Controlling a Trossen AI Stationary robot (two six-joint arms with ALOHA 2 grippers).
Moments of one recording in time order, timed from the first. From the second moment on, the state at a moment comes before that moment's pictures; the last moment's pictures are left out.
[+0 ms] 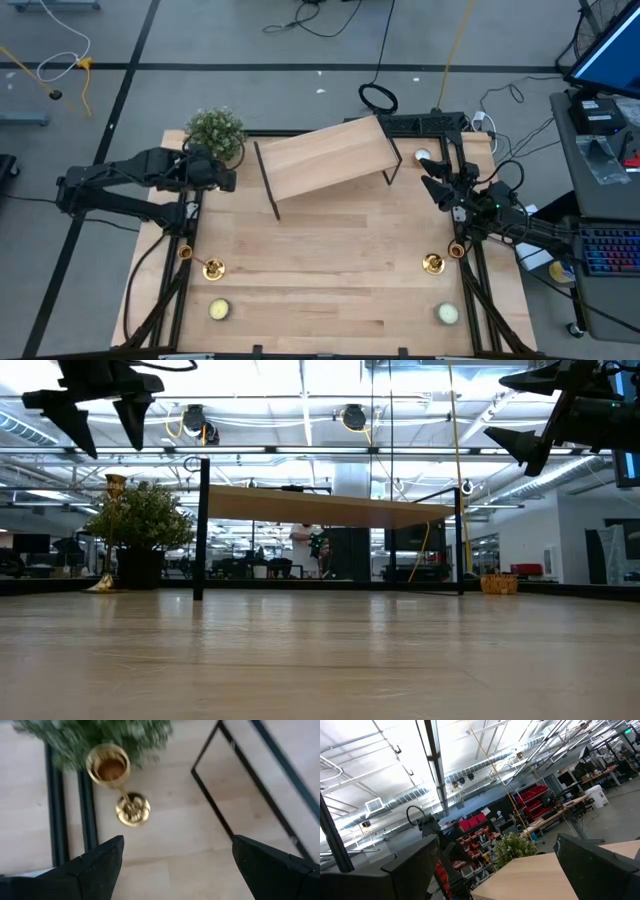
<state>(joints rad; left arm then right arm) 0.14 0.97 1.10 -1.44 -0.46 -1.24 -0.34 0.04 0.01 0.45 0.06 0.53</state>
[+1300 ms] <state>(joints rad) 0.49 1.13 1.12 -1.46 -0.54 -1.07 -0.34 0.04 0.01 0.45 0.06 0.53</state>
